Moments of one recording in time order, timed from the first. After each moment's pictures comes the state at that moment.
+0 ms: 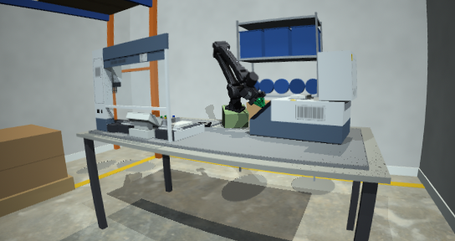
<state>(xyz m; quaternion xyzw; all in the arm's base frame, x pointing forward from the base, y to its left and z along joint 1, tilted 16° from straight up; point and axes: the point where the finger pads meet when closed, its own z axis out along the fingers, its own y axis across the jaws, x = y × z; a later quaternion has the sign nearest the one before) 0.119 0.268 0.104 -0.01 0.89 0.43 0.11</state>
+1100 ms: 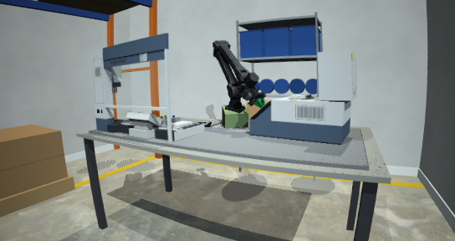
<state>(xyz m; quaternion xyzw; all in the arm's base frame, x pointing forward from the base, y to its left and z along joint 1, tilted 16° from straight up) 0.119 0.268 0.099 0.00 0.90 0.43 0.11</state>
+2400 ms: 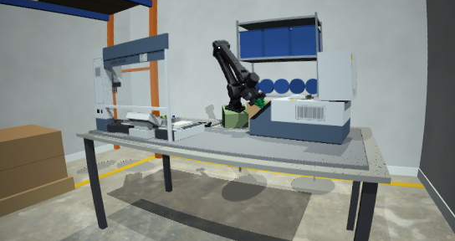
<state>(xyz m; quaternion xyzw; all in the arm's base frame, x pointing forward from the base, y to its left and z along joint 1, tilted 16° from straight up) 0.119 0.269 0.098 0.00 0.90 0.42 0.11</state>
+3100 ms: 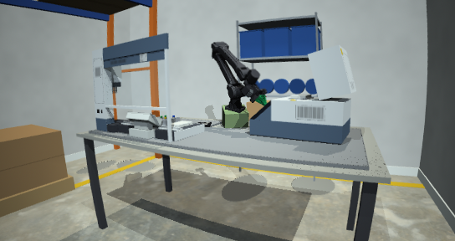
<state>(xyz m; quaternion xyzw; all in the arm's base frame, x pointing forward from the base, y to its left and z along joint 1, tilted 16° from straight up) 0.113 0.274 0.120 -0.02 0.90 0.43 0.11</state>
